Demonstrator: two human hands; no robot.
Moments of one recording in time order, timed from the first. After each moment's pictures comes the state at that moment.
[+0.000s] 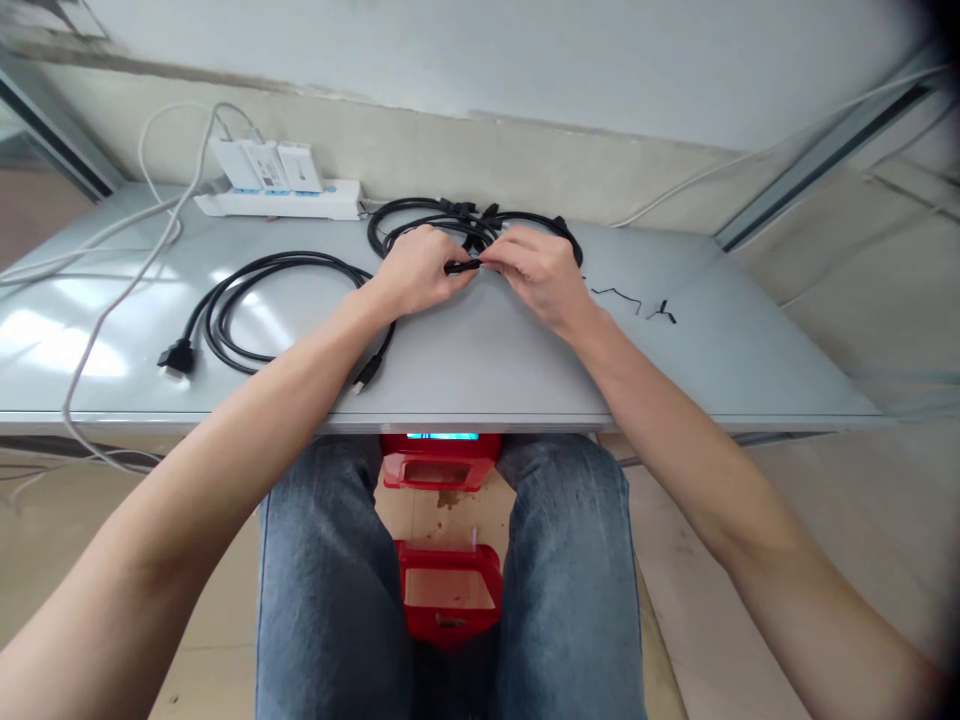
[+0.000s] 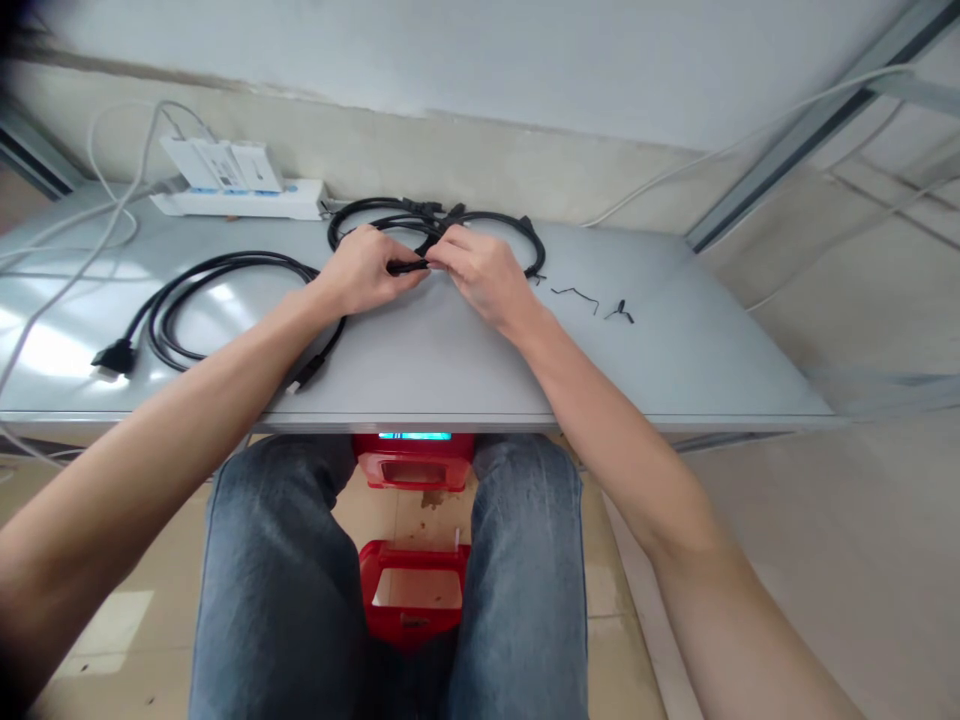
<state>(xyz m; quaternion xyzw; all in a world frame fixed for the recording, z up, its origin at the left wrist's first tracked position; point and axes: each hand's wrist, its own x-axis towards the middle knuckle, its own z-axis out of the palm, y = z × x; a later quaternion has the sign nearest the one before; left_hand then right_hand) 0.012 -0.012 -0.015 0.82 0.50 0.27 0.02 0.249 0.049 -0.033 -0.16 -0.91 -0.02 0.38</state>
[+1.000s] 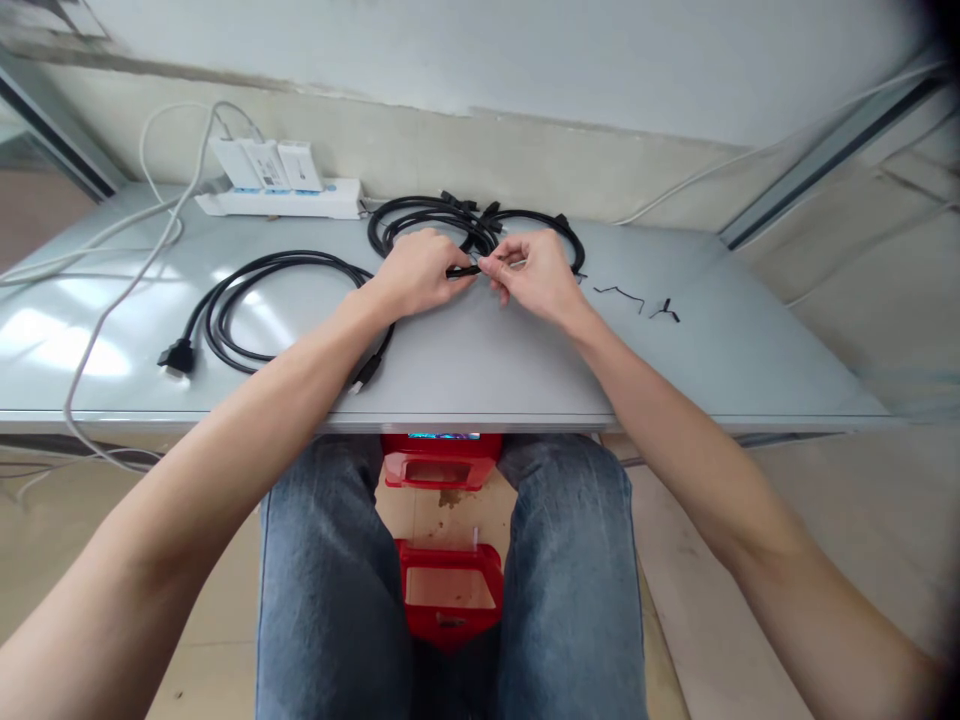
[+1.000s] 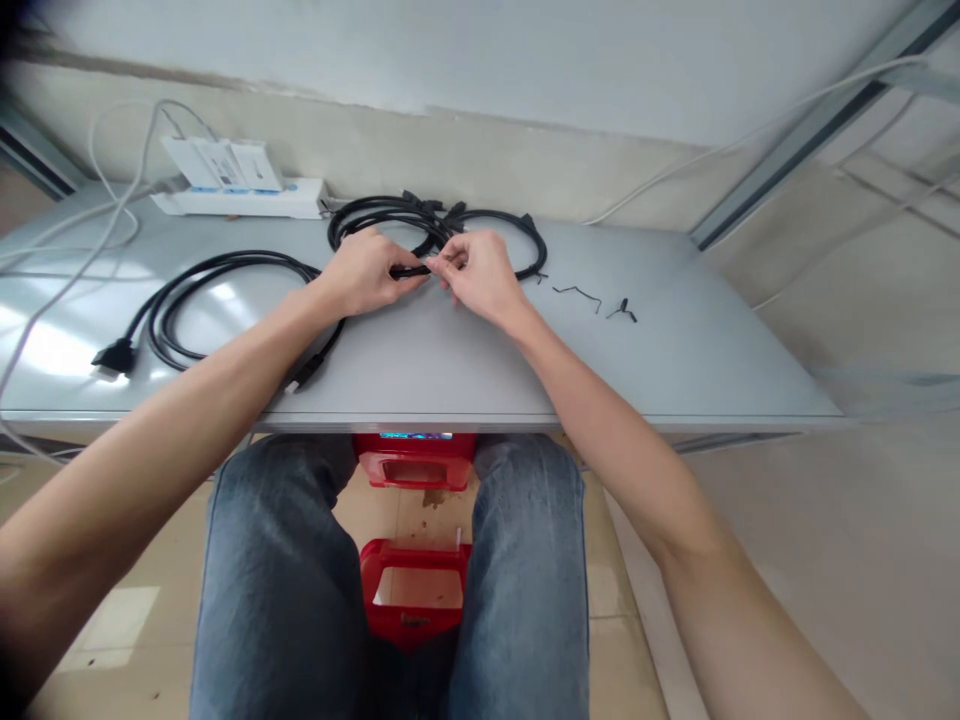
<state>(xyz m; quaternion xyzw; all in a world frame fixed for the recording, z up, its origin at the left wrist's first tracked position) 0.010 -0.008 -0.022 0.83 0.50 0.26 0.00 0.230 0.019 -0.016 -0.37 -0.76 0.41 0.34</state>
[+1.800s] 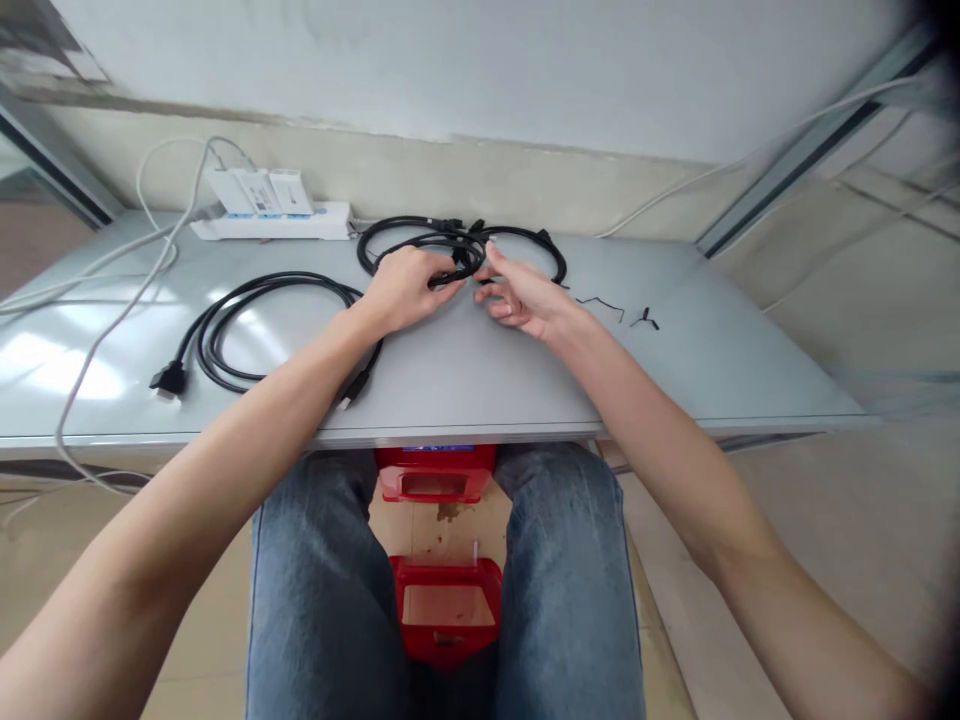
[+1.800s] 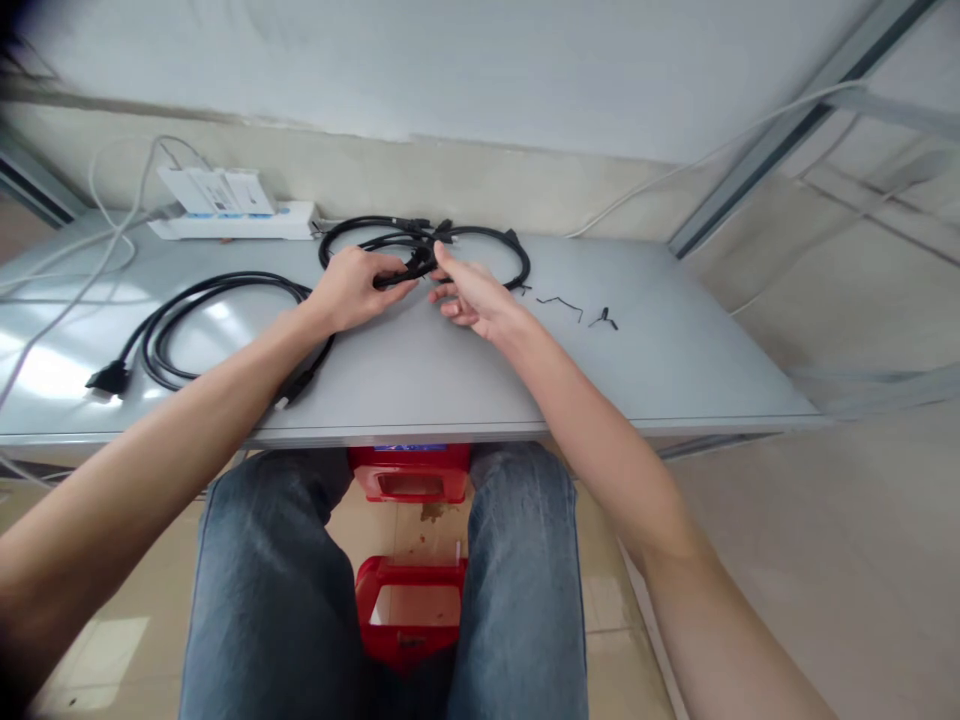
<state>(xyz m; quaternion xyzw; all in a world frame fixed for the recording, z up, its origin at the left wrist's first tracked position) 0.015 -0.016 -0.015 0.82 0.49 0.28 -0.02 0.232 0.012 0.003 -0.43 -0.53 0.67 0.29</state>
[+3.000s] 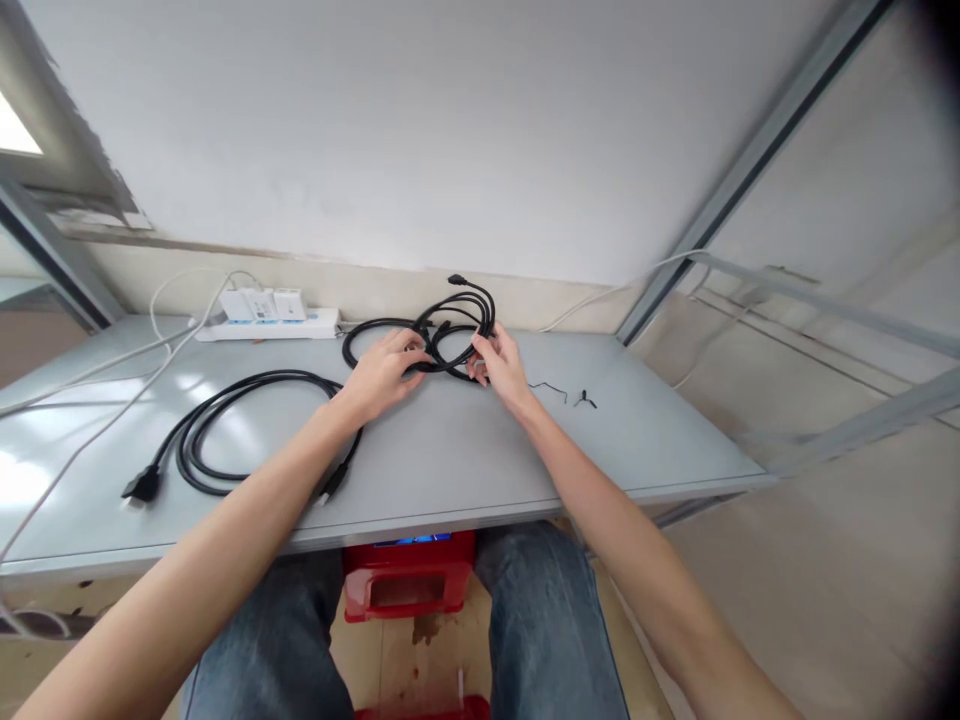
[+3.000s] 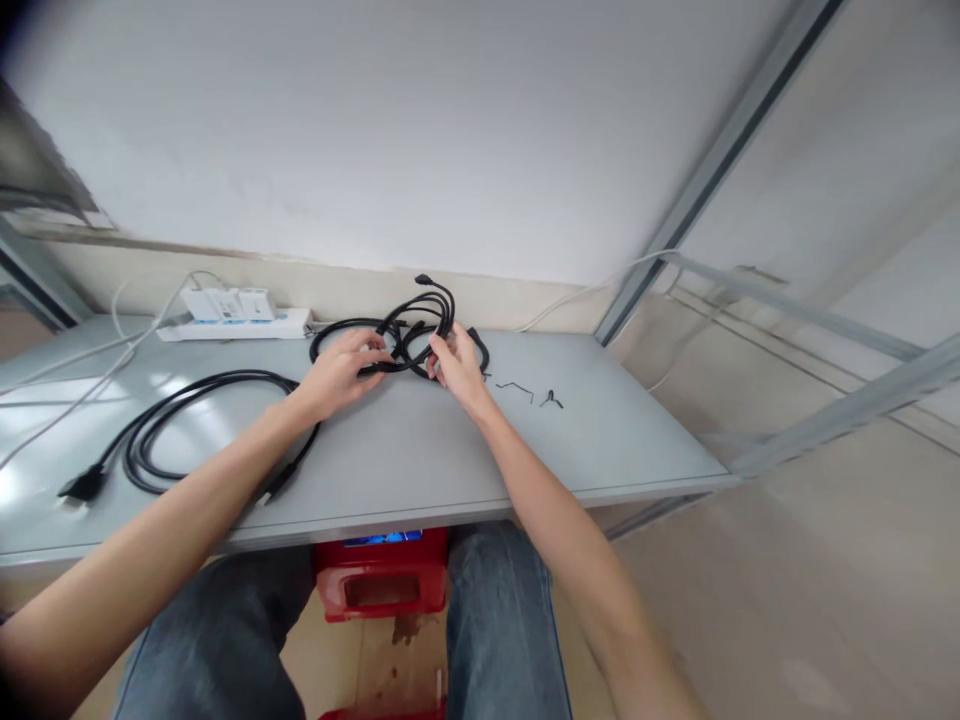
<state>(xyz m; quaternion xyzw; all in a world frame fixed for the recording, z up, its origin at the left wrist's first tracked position) 0.002 -0.004 -0.020 0.84 0.44 0.31 -0.07 0.243 0.037 -0.010 -0.31 -0.63 0.48 0.53</state>
